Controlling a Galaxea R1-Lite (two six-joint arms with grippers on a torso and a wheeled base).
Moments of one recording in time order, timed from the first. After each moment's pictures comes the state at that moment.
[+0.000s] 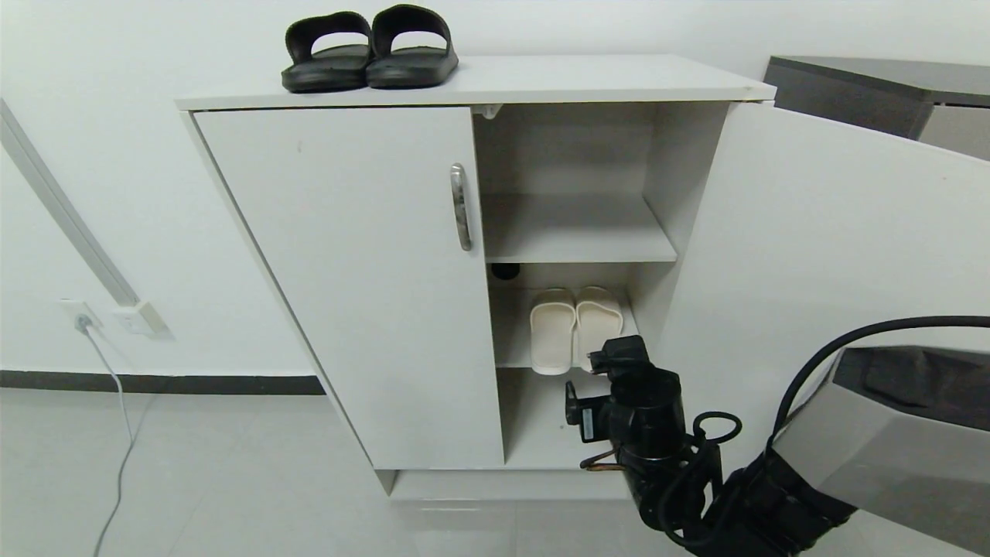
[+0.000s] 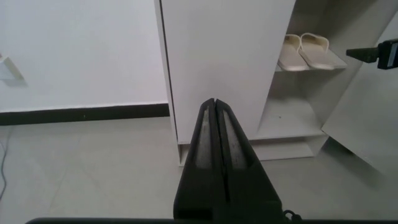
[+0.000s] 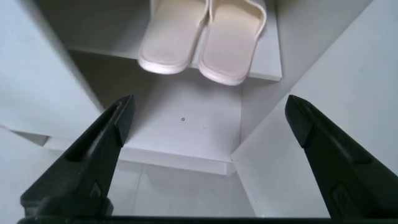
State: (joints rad) left arm 0.00 0.00 0.00 0.00 -0.03 0.02; right arm 0.80 2.18 -0.82 -1.12 -0.70 0.10
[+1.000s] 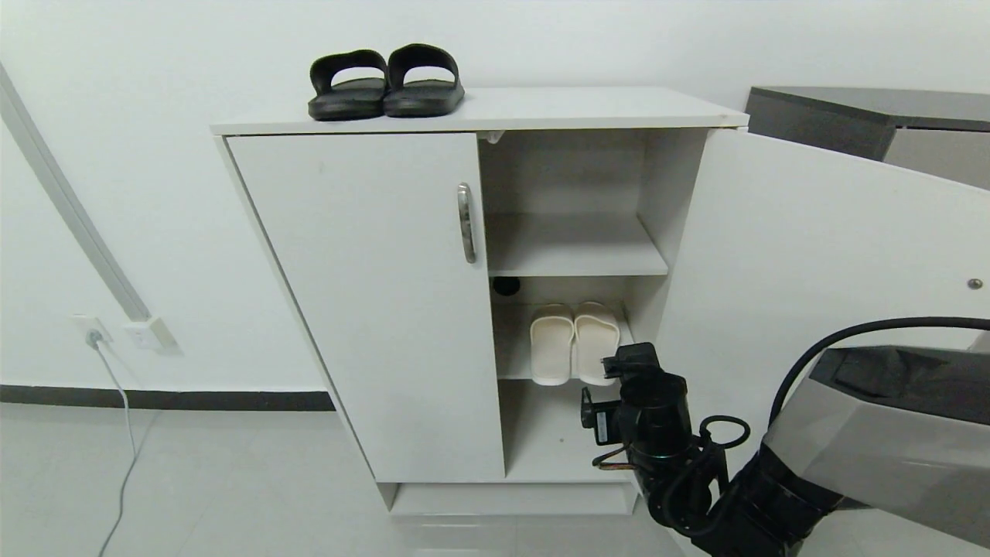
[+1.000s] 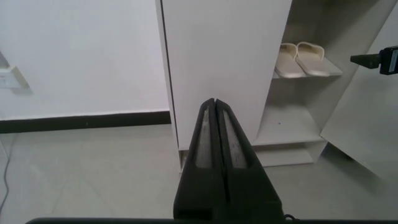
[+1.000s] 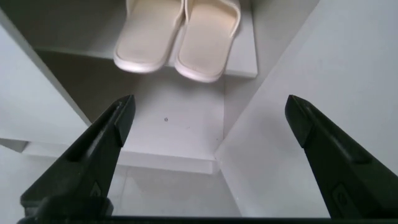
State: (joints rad) left arm 0.00 0.00 0.00 0.00 -0.03 0.02; right arm 0.76 2.22 -0.80 -1.14 -0.70 0.11
